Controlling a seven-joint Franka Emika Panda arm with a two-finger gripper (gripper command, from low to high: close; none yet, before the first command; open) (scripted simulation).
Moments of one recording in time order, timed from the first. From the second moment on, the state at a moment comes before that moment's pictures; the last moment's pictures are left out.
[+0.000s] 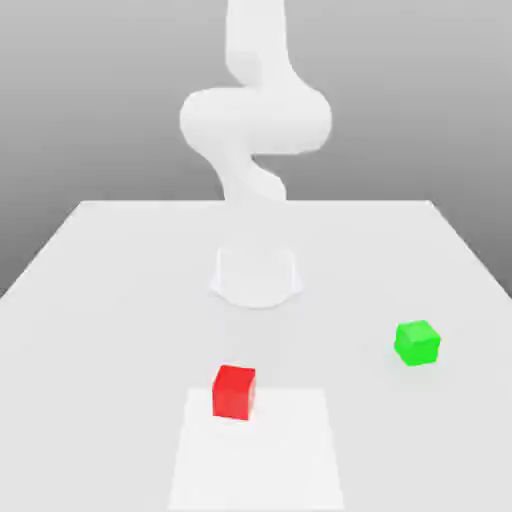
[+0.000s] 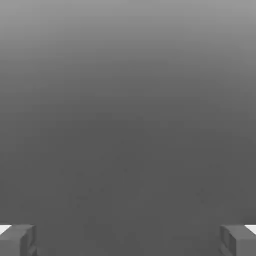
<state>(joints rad) -0.01 -0.74 0.00 -2.36 0.00 2.35 0.81</state>
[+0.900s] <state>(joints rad) -0.08 0.19 0.00 -2.88 0.01 3.07 0.89</state>
